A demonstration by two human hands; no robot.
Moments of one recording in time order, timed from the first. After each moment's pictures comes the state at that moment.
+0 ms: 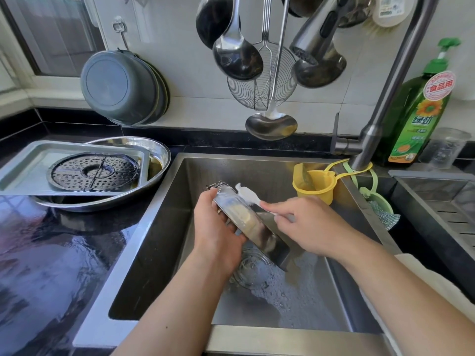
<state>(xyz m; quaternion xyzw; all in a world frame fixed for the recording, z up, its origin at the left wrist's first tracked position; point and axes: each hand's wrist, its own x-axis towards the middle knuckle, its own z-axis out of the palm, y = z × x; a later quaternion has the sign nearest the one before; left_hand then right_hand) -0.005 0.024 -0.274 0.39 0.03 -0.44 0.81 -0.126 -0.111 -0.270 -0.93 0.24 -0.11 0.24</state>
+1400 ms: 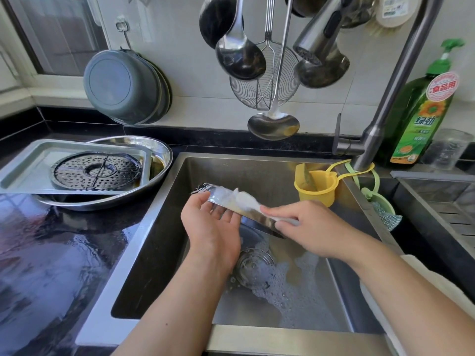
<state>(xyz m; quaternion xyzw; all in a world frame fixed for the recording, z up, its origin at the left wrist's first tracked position) -0.002 0.027 -0.271 0.28 0.09 -0.38 0.88 -0.129 -0.112 -0.270 -0.93 0.23 -0.06 0.29</state>
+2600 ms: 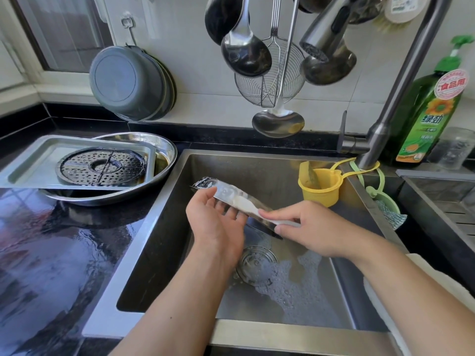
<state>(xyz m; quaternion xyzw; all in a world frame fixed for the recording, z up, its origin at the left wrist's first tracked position) -0.001 0.028 -0.271 0.29 0.07 -0.38 0.87 -0.126 -0.107 -0.268 -0.92 0.21 -0.03 0.32</state>
